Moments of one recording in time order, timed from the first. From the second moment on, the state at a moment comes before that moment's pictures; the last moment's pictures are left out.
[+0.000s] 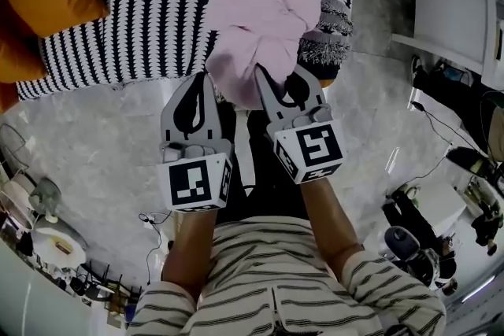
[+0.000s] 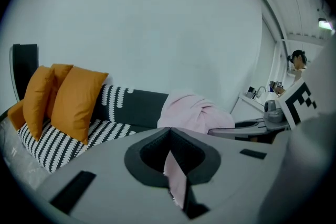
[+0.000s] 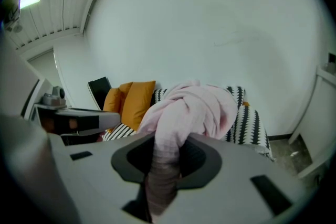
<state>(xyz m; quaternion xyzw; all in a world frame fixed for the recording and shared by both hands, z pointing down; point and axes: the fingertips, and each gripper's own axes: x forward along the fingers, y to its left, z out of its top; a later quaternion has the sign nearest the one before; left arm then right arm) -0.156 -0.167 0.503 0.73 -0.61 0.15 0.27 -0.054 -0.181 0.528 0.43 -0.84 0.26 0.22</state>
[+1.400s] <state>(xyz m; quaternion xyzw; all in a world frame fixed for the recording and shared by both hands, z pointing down) -0.145 -0.171 0.650 0.71 -0.59 0.19 0.34 -0.045 -0.190 0.701 0.43 -0.80 0.33 0.26</state>
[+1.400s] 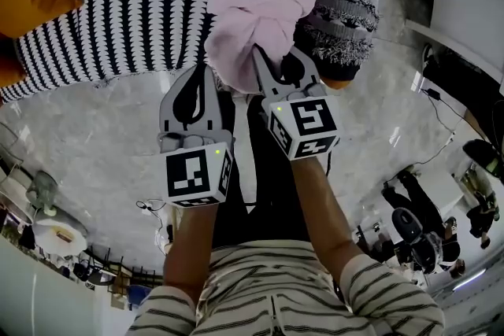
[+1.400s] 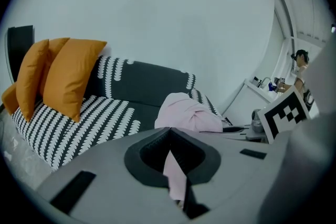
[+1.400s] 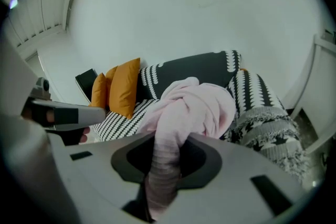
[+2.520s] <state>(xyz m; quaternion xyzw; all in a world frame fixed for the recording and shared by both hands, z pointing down) -0.151 -0.182 0.611 0.69 -0.58 0.19 0.38 -0.050 -0.202 0.686 0.43 -0.78 0.34 0.31</state>
